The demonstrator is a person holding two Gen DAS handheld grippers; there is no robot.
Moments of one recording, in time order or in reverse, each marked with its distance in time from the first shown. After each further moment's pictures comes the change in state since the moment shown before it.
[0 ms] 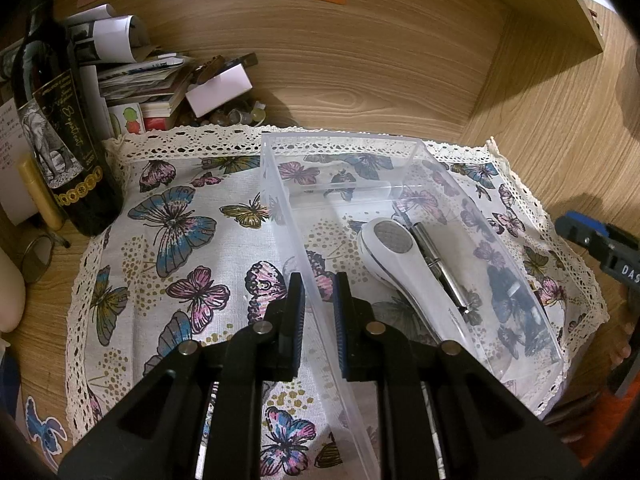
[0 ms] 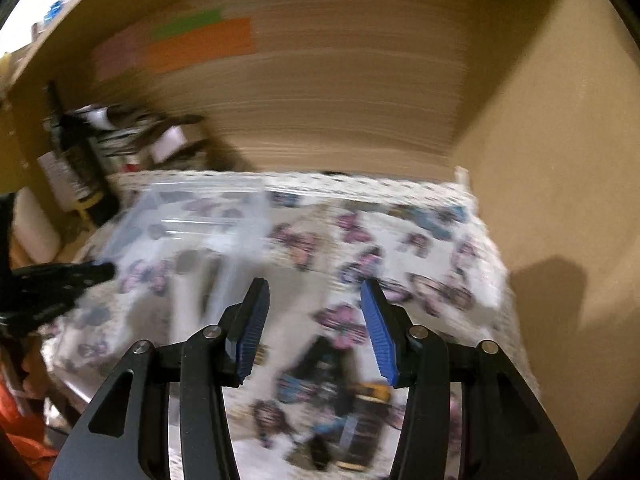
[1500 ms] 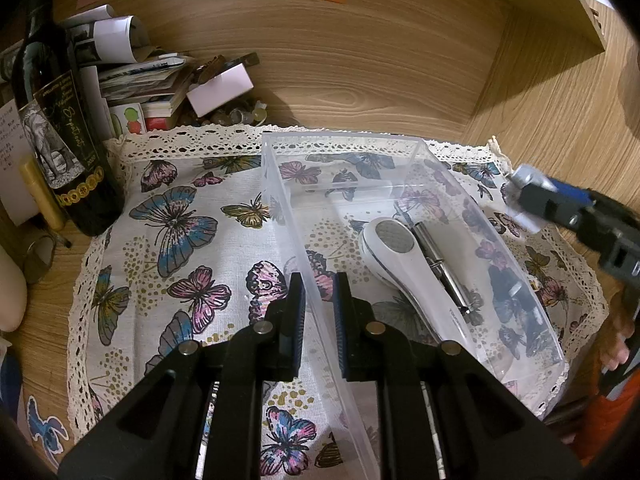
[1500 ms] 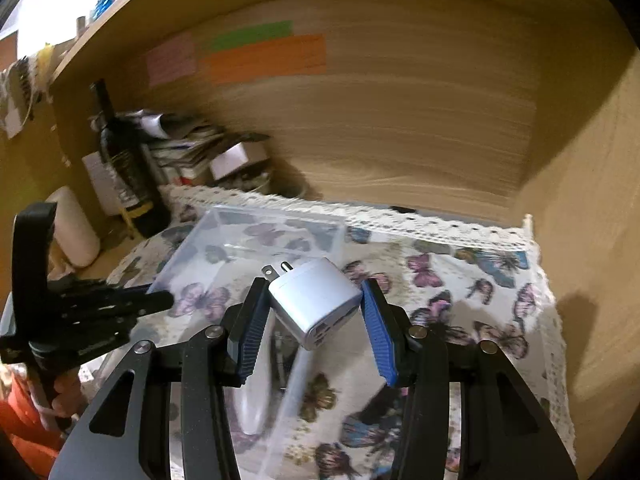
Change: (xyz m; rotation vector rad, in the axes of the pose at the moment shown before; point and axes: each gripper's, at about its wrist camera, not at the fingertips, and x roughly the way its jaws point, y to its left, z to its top) left arm 0.000 0.001 0.000 -0.001 0.001 0.006; right arm 0.012 0.064 0.025 -0.120 -0.050 0.218
